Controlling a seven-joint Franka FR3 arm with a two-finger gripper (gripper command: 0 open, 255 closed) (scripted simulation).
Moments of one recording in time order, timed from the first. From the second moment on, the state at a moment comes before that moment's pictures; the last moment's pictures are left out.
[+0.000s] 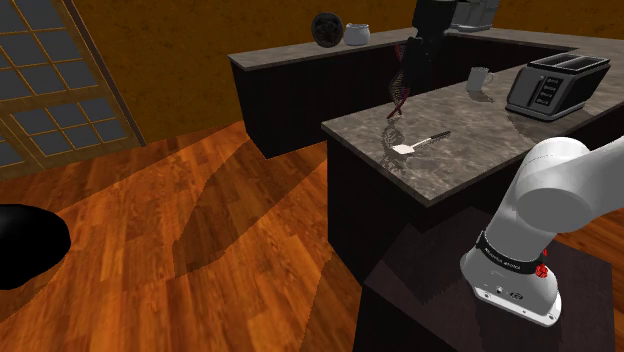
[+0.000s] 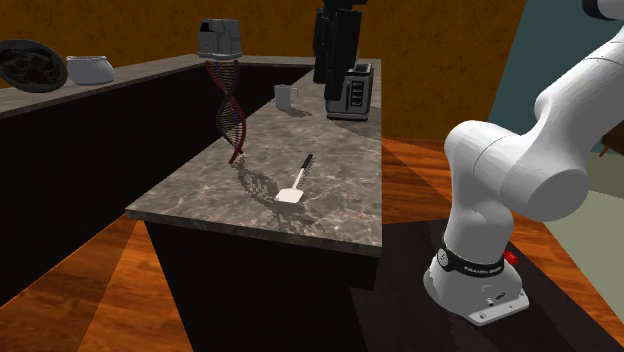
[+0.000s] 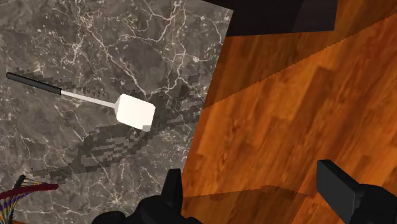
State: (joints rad) arm 0.02 -0.81 -0.03 -2.30 -0.06 1.61 -0.02
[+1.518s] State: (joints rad) arm 0.15 -0.72 -0.67 -2.56 -0.49 1.94 -1.09
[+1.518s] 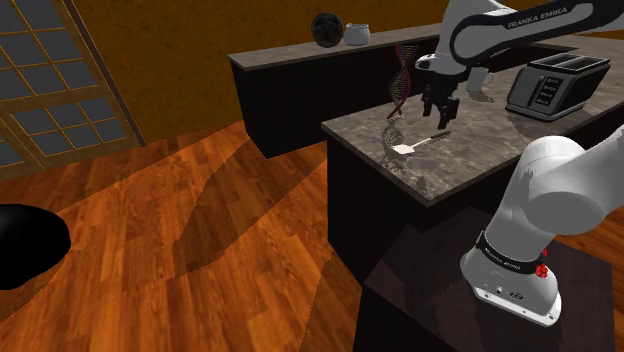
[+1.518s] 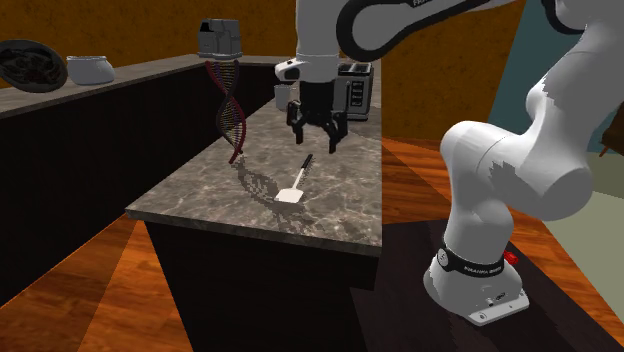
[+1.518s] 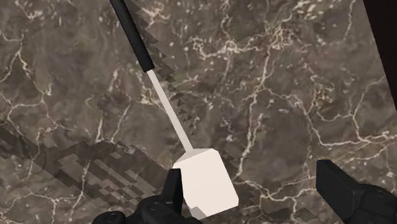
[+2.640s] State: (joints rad) arm 0.40 -0.35 -1.09 -2.50 -0.50 2.29 -1.54
